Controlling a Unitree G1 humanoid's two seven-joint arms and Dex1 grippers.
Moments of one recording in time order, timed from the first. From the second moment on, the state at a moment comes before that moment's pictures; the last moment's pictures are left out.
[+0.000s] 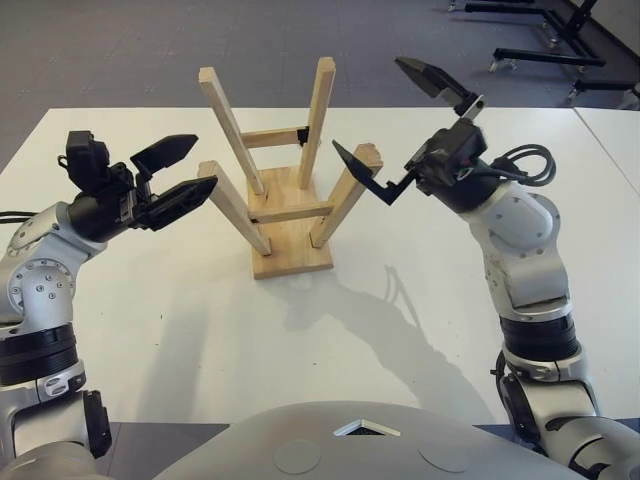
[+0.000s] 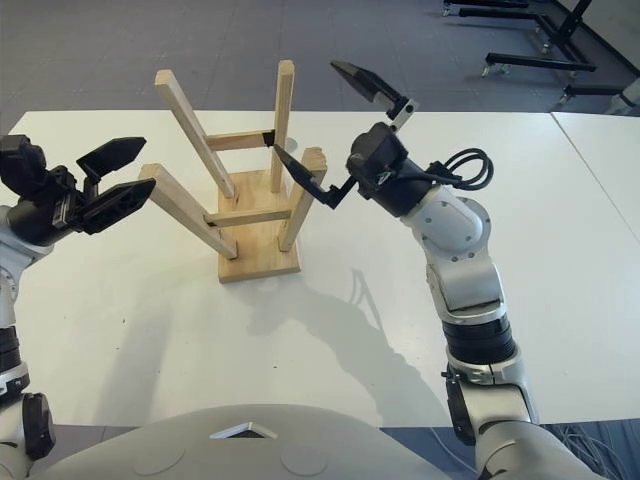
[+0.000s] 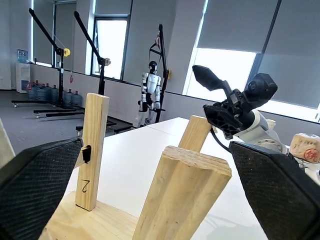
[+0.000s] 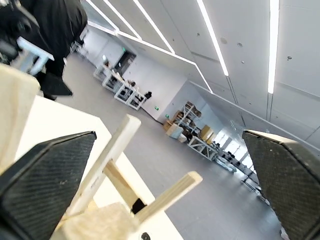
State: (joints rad) left arm -0.17 0.62 0.35 -0.15 -0.90 0.58 -1.09; right arm -0.31 -0.42 0.13 -0.37 0.11 -0.03 0.55
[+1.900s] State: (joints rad) left arm -0.15 0.62 0.21 -0.28 -0.92 0.63 -1.24; right arm -0.34 -0.50 0.01 -0.17 -0.15 -0.03 0.40
